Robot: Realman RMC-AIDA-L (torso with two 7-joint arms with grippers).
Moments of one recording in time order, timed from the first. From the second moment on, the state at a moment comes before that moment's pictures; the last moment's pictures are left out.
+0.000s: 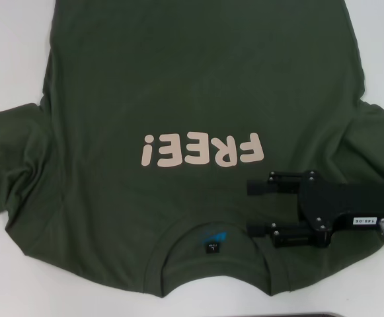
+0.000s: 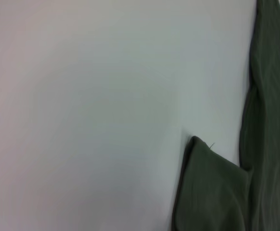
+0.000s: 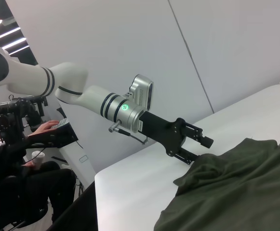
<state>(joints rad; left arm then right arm) -0.36 -1.91 0.45 0.64 2.30 1.41 -2.54 0.40 2.09 -0.69 -0.45 -2.07 -1.79 1.19</state>
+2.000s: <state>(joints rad) -0.38 -1.88 0.38 0.68 2.34 1.47 -2.54 0.40 2.09 -0.69 -0.45 -2.07 -1.79 1.19</state>
